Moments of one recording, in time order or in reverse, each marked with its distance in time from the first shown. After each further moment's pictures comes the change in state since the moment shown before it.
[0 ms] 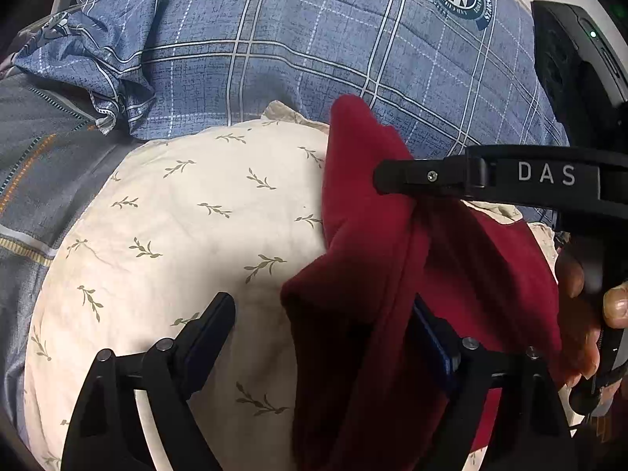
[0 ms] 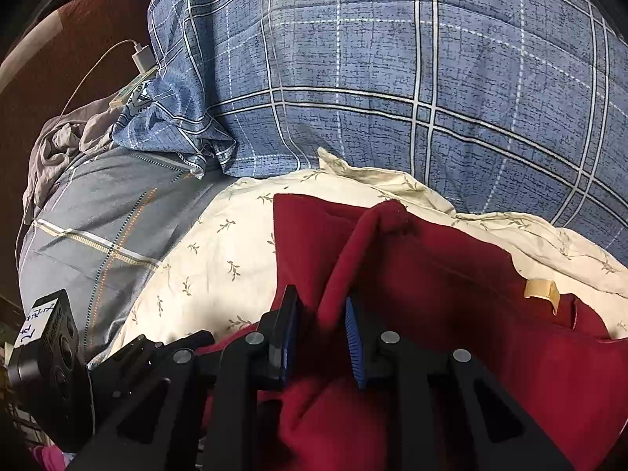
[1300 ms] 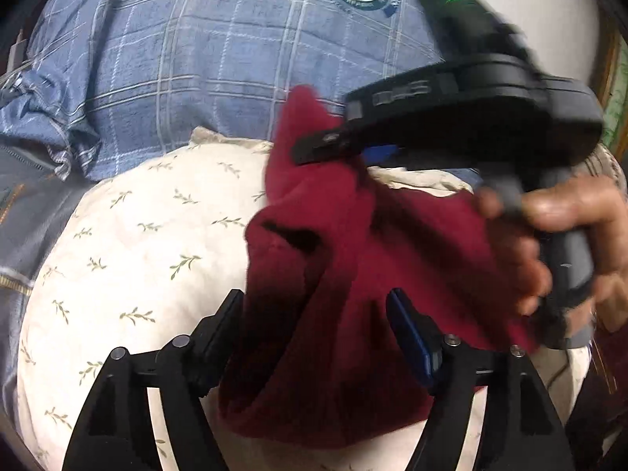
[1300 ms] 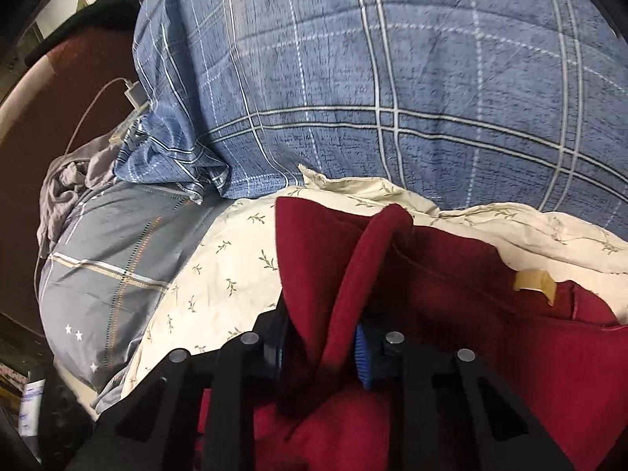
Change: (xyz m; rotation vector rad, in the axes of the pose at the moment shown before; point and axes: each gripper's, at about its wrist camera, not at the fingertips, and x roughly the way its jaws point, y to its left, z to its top) left arm -0.023 -0.037 -0.022 0.154 -0.057 -0.095; right arm -0.015 -0.029 -0.003 0.090 -0.050 0.076
